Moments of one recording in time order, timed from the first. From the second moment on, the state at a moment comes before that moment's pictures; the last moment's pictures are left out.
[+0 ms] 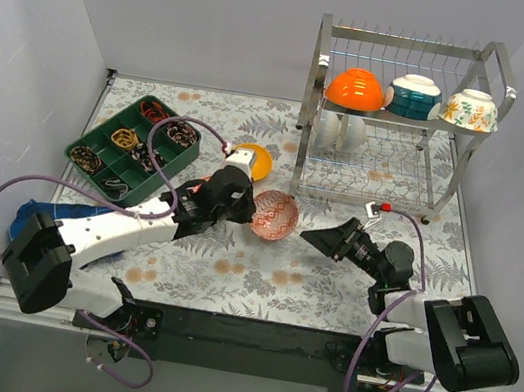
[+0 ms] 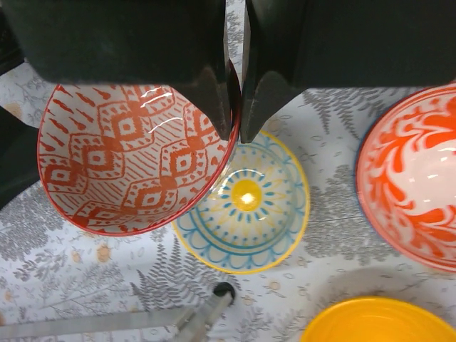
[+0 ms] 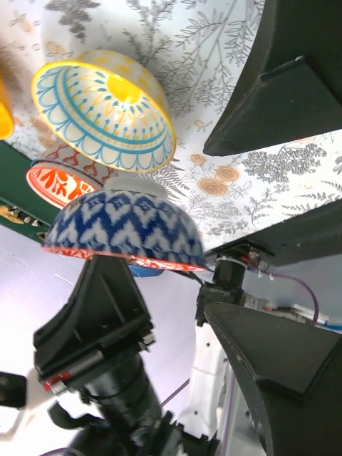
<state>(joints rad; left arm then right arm) -0.85 1.33 0.90 -0.18 -0.24 -0.61 0.32 1.29 0.10 1.22 -0.73 1.12</state>
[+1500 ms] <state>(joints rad) -0.32 1.35 0.90 -0.32 -0.06 -0.40 0.31 0.95 0.23 0.52 -0.51 0.42</state>
